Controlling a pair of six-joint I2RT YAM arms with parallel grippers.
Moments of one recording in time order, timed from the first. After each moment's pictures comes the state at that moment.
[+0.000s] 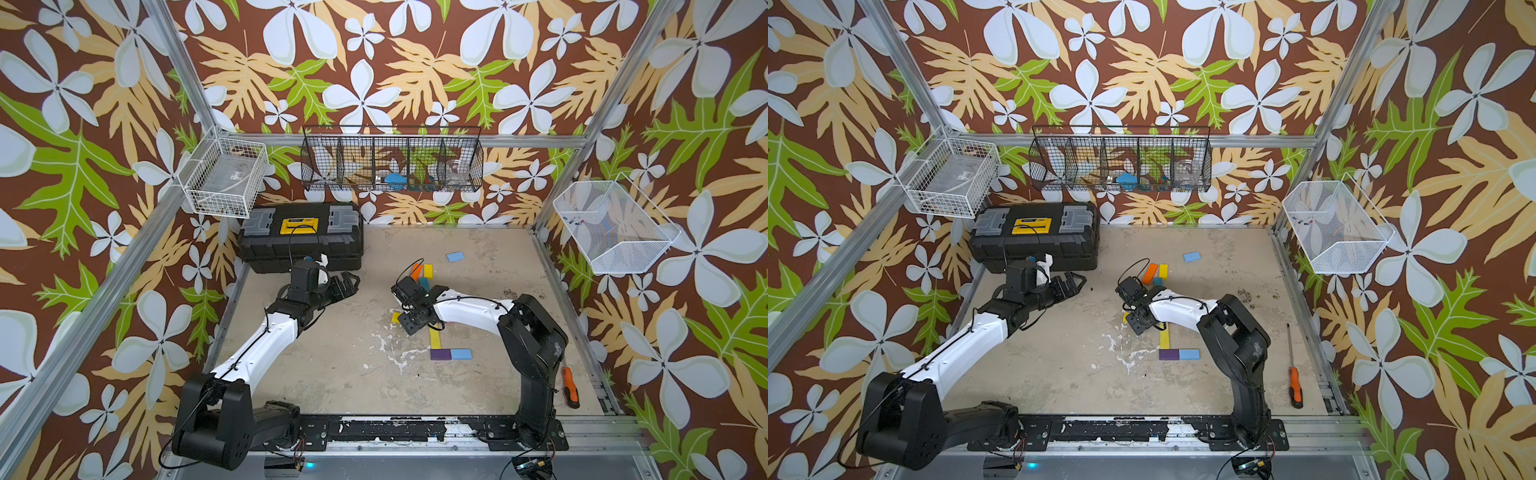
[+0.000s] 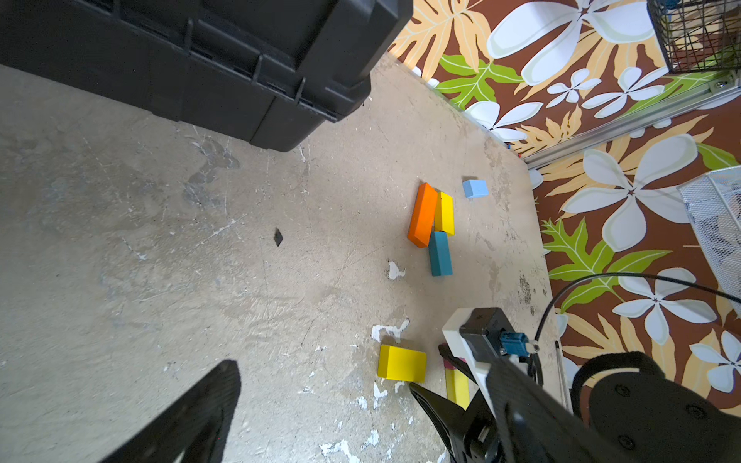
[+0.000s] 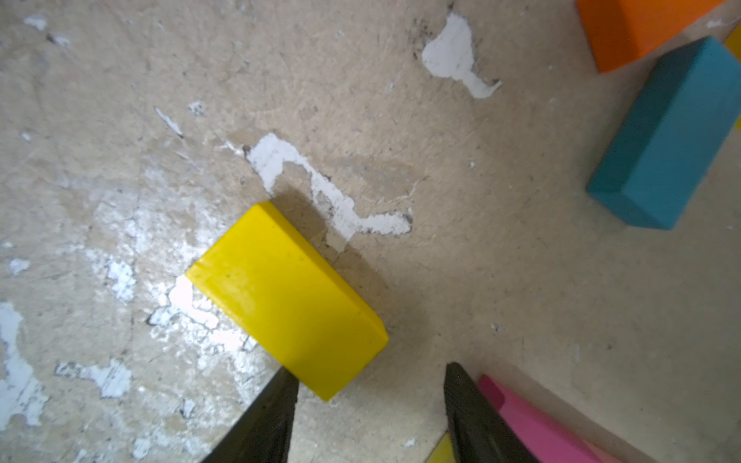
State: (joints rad) left arm -0.21 1.27 0.80 -0.14 0.31 -0.64; right arm 0.77 1.94 1.28 -0.60 0.19 0.10
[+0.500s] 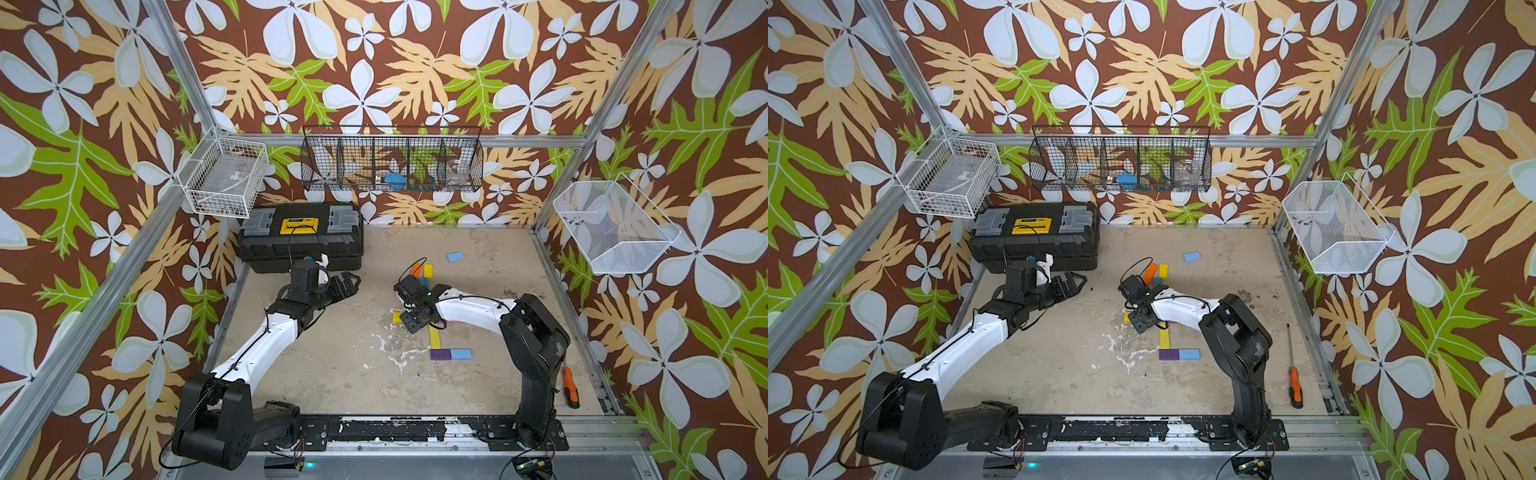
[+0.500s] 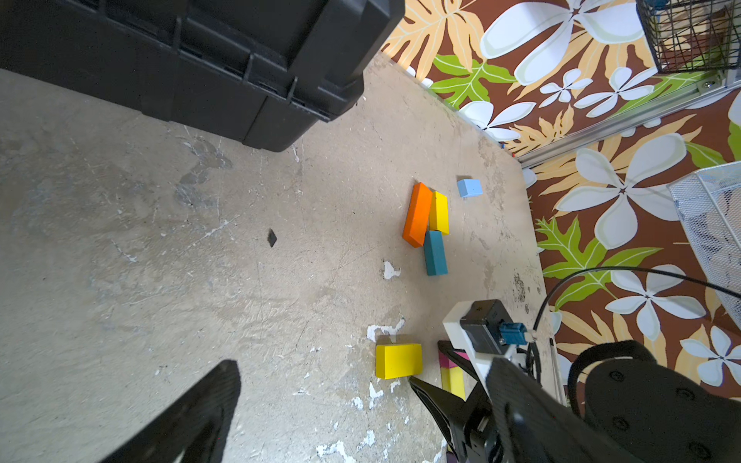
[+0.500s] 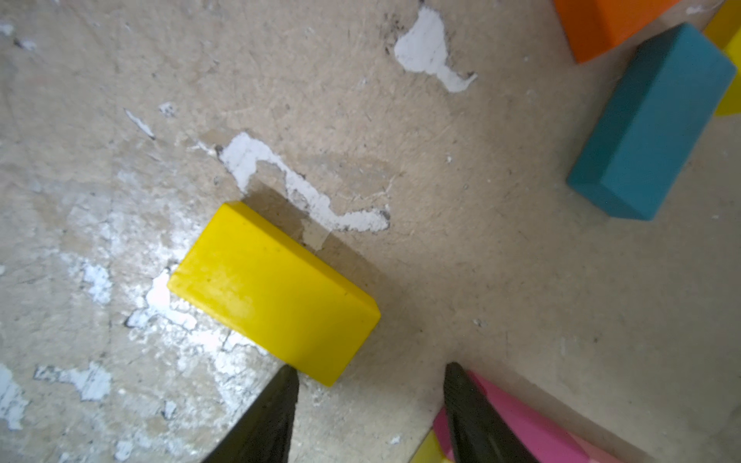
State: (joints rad) left arm -0.21 1.27 0.79 -0.13 0.32 -0.64; right arm 0.75 1.92 1.28 -0.60 0.19 0.11
